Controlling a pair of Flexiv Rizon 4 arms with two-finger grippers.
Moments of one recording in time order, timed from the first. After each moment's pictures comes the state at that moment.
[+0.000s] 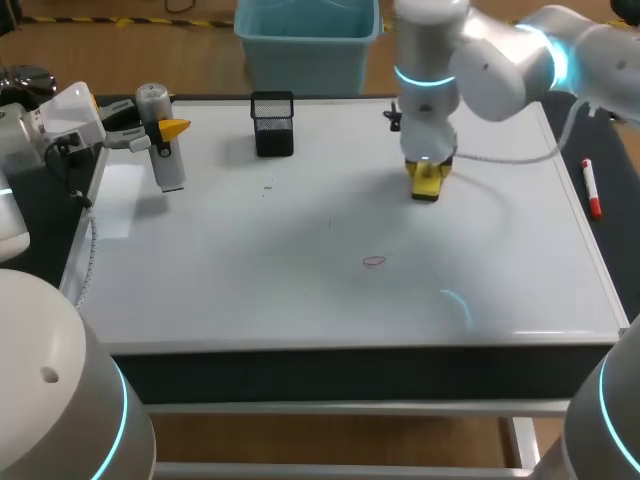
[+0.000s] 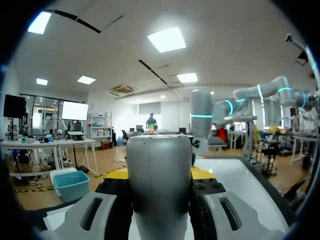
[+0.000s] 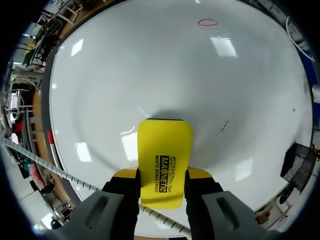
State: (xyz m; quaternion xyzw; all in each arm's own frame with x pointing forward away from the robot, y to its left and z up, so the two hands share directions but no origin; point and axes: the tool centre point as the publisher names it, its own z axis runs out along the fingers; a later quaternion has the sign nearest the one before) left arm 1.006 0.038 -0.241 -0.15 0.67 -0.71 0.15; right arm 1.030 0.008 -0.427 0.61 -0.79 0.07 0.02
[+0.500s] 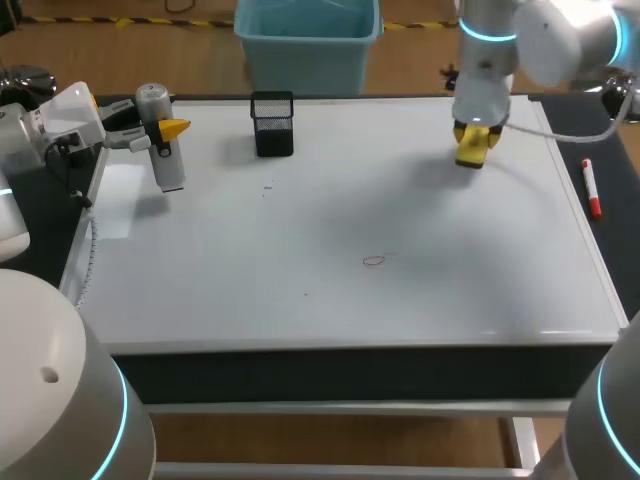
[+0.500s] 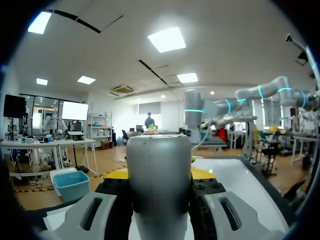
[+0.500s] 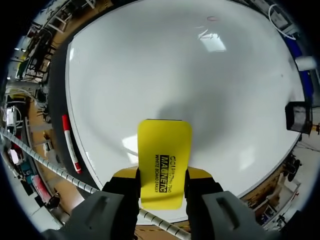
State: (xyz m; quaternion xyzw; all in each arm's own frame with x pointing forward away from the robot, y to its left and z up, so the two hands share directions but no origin) left arm 1.006 0.038 -0.241 -0.15 0.67 -0.71 0.15; right arm 1.074 -0.080 -0.390 0.56 -0.82 0.05 0.00
